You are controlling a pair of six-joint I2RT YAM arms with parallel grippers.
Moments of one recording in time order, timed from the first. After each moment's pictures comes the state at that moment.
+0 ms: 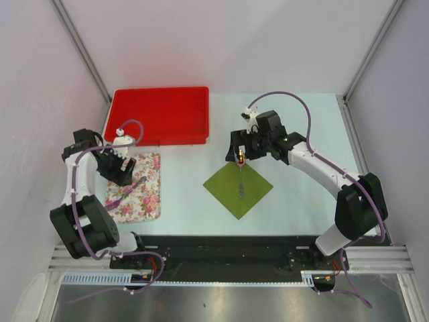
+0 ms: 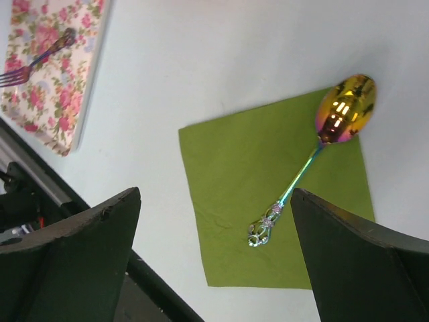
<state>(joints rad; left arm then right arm) 0.41 1.37 1.15 -1.02 0.42 0.87 0.54 1.58 1.23 -0.39 -0.31 0.32</state>
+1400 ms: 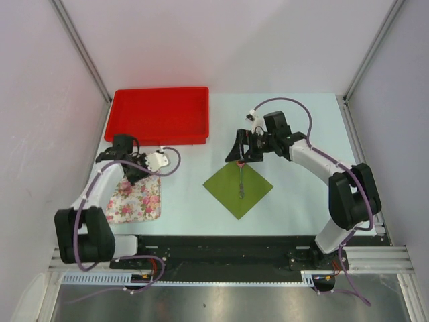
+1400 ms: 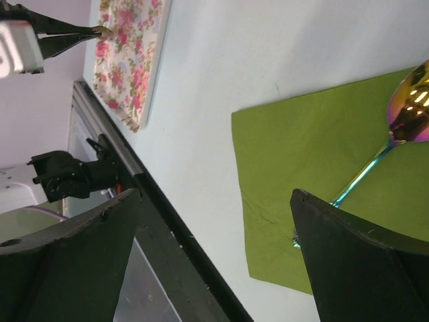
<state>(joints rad) 0.09 1.34 0.90 -0.77 0.23 1.18 0.43 1.66 1.20 -0.30 -0.69 0.42</state>
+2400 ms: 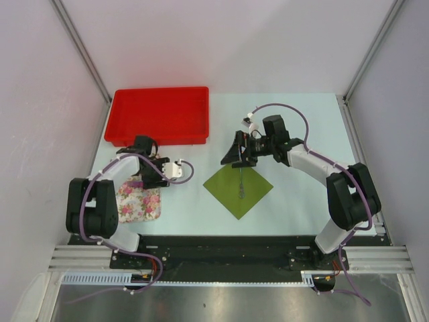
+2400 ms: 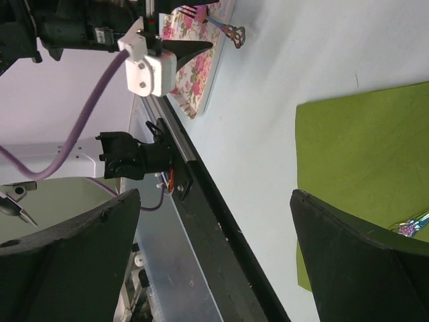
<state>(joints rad) -0.08 1.51 0.90 -0.69 0.25 1.42 0.44 1.66 1.11 -0.10 -0.87 0.59</state>
